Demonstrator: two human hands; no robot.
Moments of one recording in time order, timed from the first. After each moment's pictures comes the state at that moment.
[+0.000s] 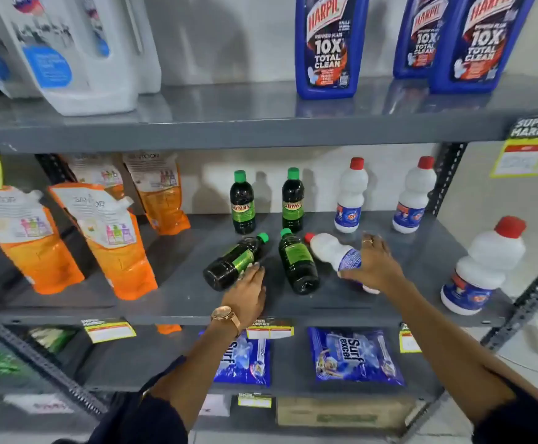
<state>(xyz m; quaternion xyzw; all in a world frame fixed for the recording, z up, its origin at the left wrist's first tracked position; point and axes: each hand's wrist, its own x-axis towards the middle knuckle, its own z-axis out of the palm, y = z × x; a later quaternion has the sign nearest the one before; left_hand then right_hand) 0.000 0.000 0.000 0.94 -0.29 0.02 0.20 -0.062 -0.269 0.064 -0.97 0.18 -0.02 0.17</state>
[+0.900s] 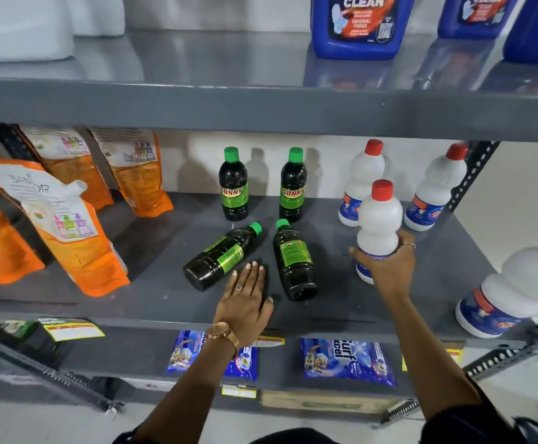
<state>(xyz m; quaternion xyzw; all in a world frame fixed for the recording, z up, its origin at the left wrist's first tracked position) 0.012 -0.025 -0.044 0.95 -0.28 0.06 0.11 -0.025 -0.292 0.018 -0.75 0.26 -0.33 0.51</state>
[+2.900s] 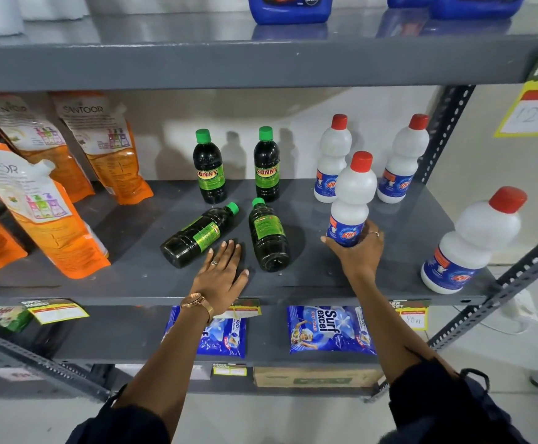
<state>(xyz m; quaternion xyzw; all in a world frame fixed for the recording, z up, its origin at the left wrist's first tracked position) 0.014 -0.020 -0.044 0.95 -0.29 0.01 0.09 -0.047 -0.300 -0.023 -0.75 0.29 -0.30 0.52</state>
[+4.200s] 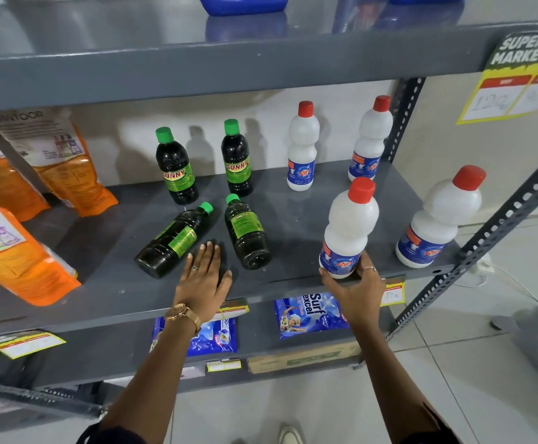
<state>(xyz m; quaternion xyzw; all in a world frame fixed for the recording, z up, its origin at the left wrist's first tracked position) 0.013 -0.020 -0.043 0.95 -0.29 0.03 0.11 -0.139 -0.272 -0.046 -0.79 0.28 -0.33 0.44</state>
